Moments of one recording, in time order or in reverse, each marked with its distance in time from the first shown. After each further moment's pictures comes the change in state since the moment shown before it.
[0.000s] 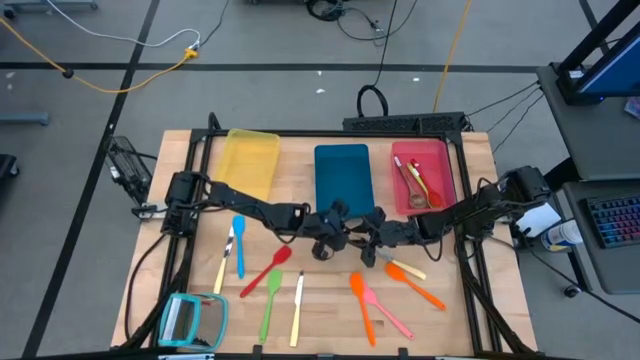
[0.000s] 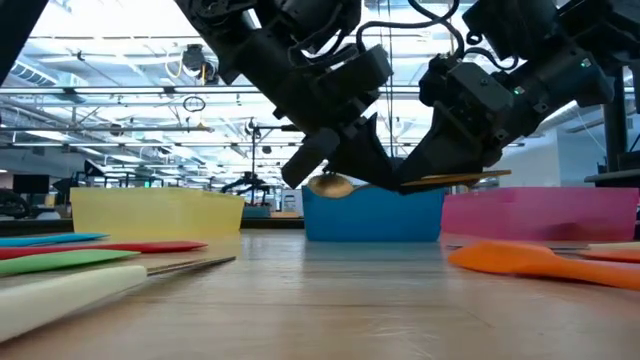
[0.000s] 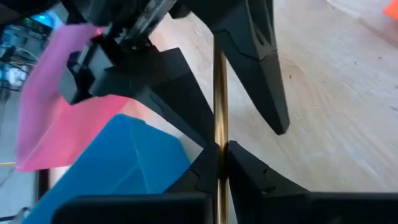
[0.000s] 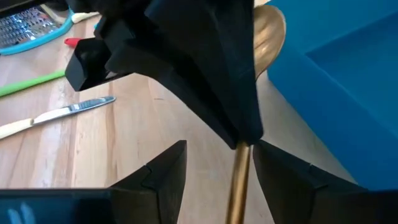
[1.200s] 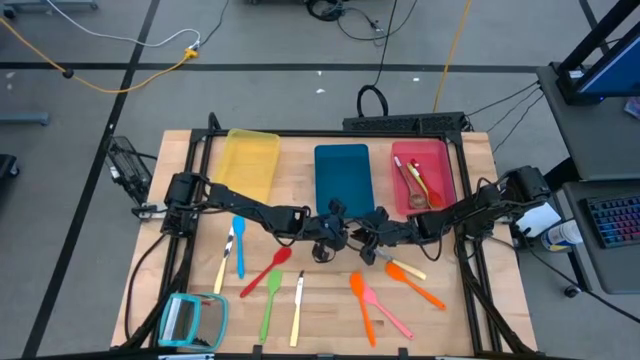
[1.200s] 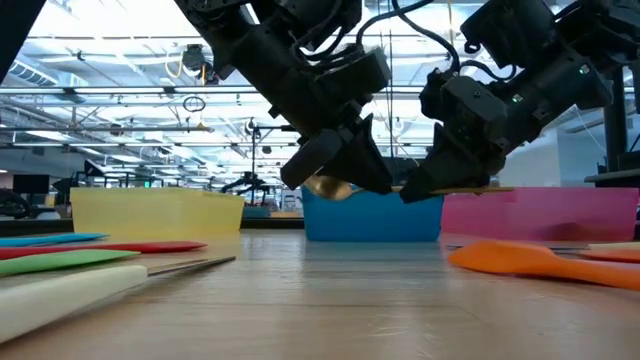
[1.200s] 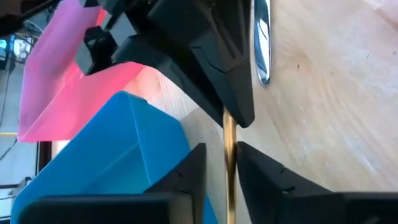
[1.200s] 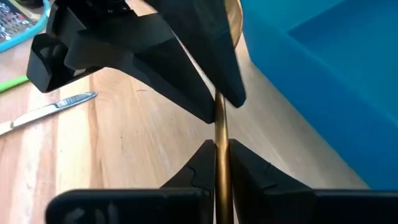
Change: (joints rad) left arm -0.018 -0.001 0.003 -0.039 -0.085 -0.098; right arm -0.004 0.001 0.000 -0.059 -0.003 0.098
